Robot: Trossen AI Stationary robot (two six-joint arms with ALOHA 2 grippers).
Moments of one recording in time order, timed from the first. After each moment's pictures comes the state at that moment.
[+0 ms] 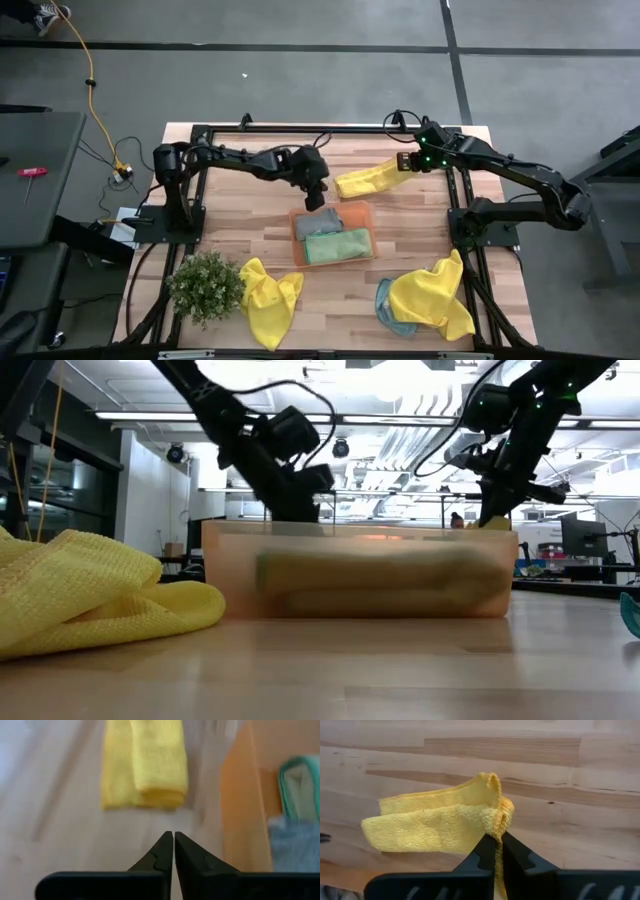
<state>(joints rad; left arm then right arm) 0.42 1.86 1.09 -0.10 0.17 -0.01 -0.71 1.08 0.75 -0.72 0.02 0.73</state>
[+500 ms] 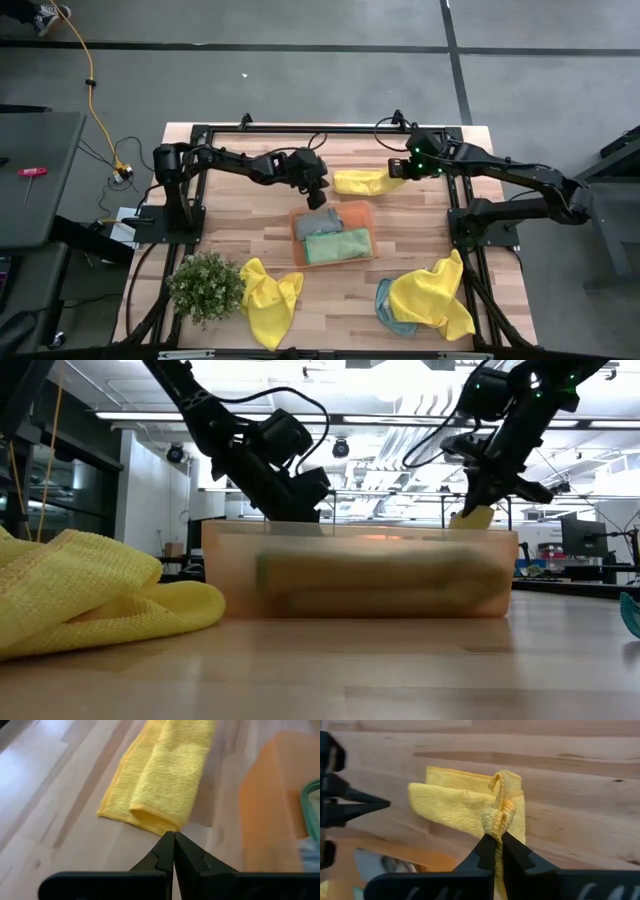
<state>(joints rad) 0.43 1.86 1.01 0.10 0.09 -0.05 -0.54 1.07 0.75 -0.64 -0.03 0.89</state>
